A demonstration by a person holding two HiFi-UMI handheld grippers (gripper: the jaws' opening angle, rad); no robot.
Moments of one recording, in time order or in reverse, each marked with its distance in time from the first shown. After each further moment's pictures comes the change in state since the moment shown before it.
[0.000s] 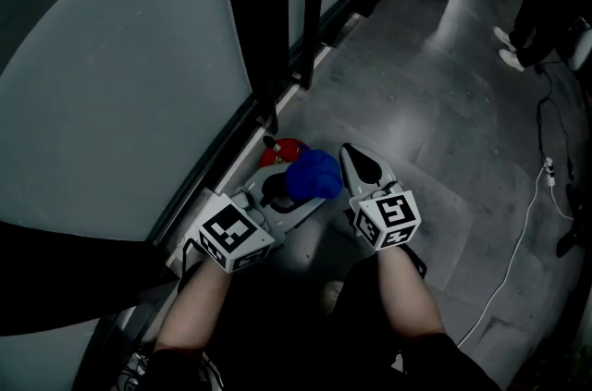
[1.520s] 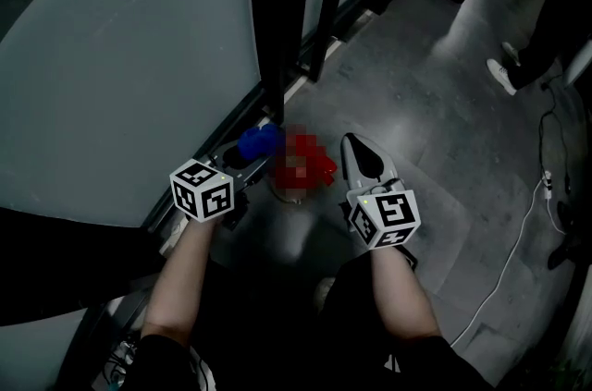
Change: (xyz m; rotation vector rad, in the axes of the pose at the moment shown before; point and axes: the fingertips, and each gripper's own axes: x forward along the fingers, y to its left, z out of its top) left arm -0.062 0.135 -0.092 -0.340 0.056 0.279; right arm 0.021 0.017 0.012 -0.001 -0.016 -0.031
